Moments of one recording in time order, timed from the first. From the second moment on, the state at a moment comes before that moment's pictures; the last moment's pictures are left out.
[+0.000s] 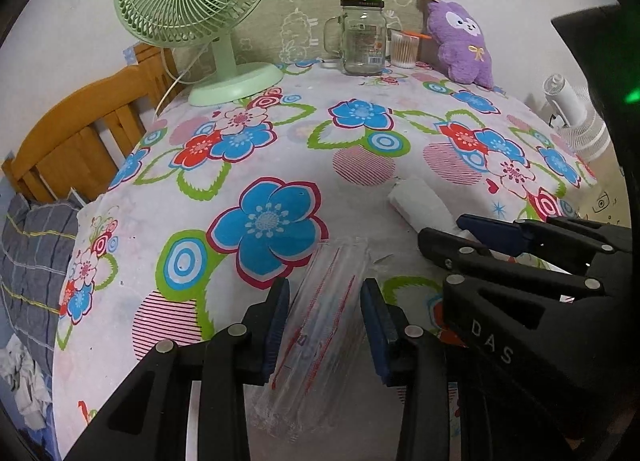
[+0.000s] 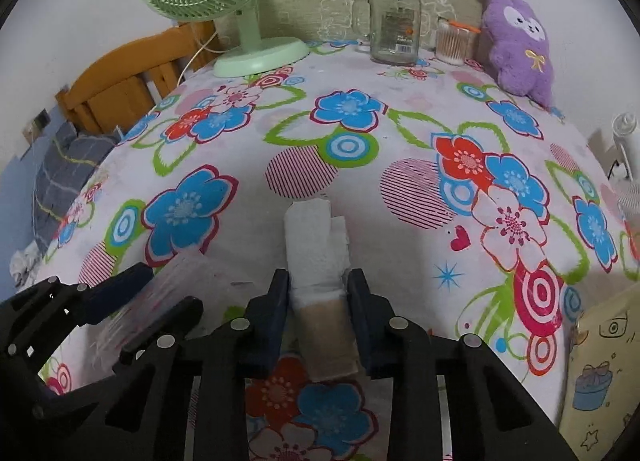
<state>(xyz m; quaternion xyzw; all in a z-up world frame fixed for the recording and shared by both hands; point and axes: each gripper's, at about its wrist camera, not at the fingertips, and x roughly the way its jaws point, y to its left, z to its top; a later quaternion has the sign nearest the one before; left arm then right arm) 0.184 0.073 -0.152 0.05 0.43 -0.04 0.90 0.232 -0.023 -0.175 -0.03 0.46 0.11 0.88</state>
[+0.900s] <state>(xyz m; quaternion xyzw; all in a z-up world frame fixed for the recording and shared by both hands) 0.138 0.040 -0.119 0.05 0.40 -0.06 0.91 0.166 -0.046 -0.127 -0.02 0.42 0.11 0.90</state>
